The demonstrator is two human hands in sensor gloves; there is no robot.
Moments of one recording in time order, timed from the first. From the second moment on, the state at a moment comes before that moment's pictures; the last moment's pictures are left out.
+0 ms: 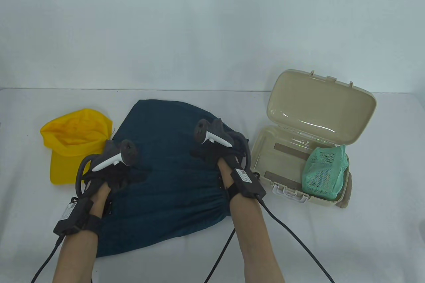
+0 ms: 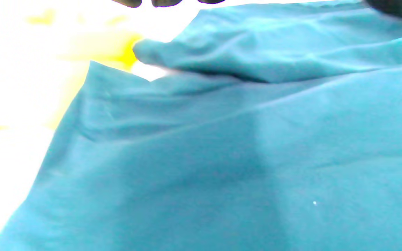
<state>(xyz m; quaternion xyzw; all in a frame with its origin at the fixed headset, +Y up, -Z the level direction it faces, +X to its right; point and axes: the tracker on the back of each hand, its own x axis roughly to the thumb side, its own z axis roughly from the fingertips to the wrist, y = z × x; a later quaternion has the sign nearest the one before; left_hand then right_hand) -0.277 -0.700 -0.399 -0.25 -0.01 -0.03 0.97 0.004 -0.690 -0.479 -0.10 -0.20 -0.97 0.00</state>
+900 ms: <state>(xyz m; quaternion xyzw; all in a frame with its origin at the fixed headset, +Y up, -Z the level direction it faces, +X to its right) -0.232 -0.739 -0.258 -0.38 -0.13 -0.37 0.84 0.050 -0.709 -0.318 -0.30 -0.13 -0.93 0.15</state>
